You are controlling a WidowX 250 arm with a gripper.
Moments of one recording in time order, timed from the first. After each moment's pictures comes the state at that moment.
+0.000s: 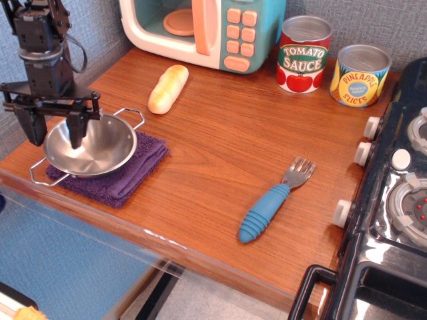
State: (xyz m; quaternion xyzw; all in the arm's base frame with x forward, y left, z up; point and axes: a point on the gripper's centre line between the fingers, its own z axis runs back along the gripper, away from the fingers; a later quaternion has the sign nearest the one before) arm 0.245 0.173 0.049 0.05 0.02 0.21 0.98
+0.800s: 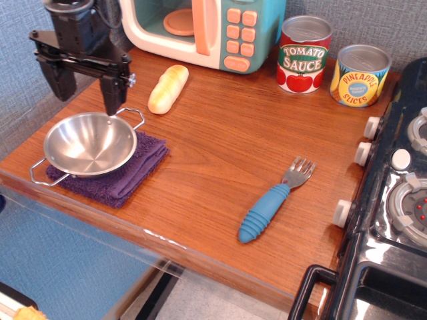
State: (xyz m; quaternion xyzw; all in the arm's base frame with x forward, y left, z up) arm 0.268 0.123 0.103 0.06 -0.06 0.06 0.99
